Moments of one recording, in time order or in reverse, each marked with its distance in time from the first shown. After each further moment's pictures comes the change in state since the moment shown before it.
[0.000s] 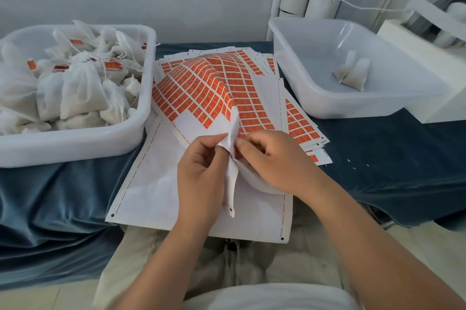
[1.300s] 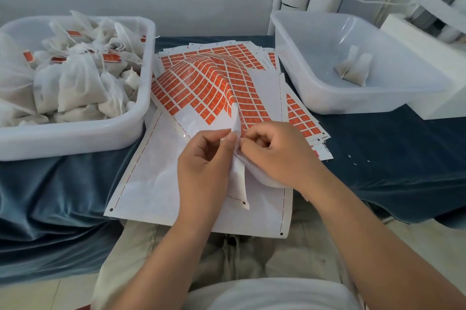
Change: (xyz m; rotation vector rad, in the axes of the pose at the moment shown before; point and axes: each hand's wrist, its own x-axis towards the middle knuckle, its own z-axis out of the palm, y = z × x) left_hand -0.002 0.005 0.002 0.022 0.018 -0.001; right_hand -0.002 -0.001 -0.003 0.008 0.079 -0.023
